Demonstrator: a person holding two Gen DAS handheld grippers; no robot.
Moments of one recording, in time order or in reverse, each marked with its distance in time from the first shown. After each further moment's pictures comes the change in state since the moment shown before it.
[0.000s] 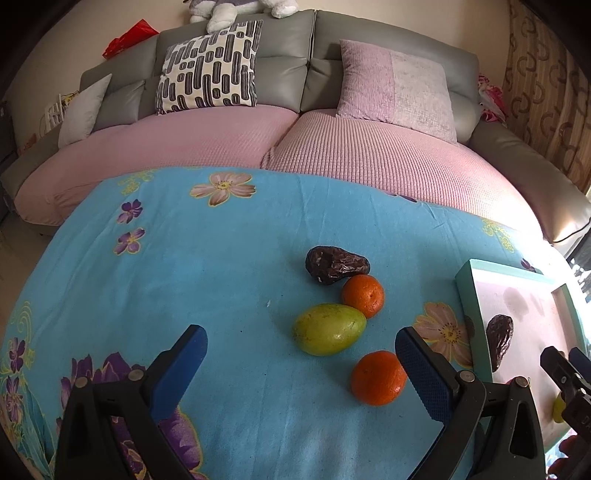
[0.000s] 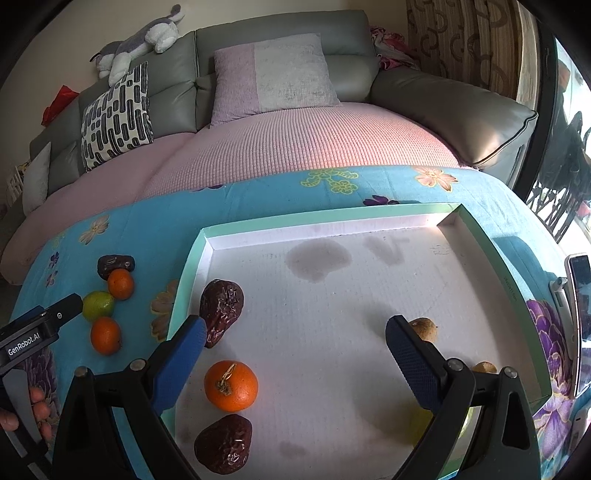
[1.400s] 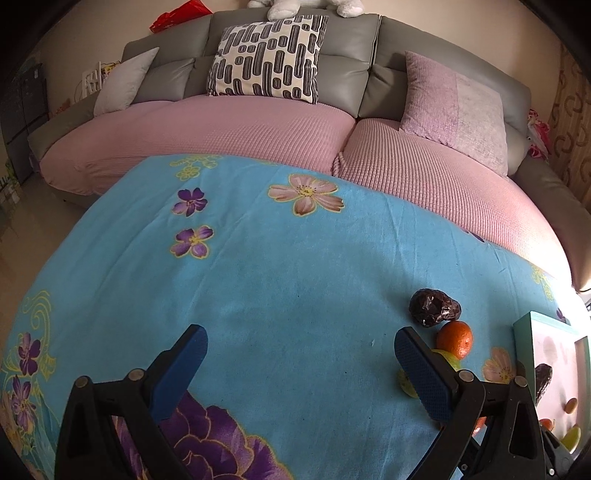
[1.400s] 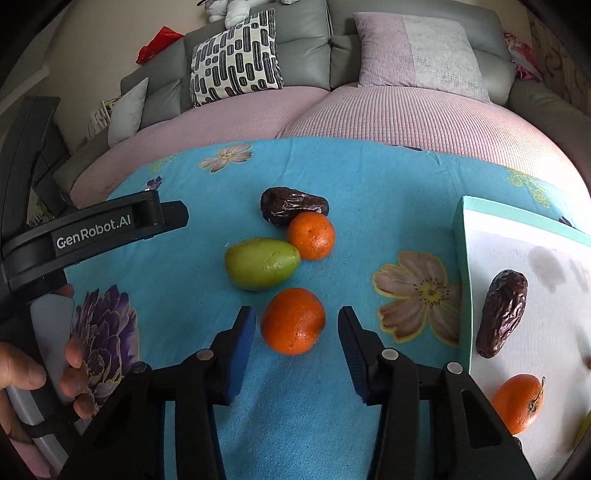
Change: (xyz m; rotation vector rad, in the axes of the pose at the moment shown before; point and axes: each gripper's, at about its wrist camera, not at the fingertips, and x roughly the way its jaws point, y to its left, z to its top) left arm 0.015 0.079 0.022 -0.145 0.011 0.083; right arm 0.049 0.161 -0.027 -0.250 0.117 0.309
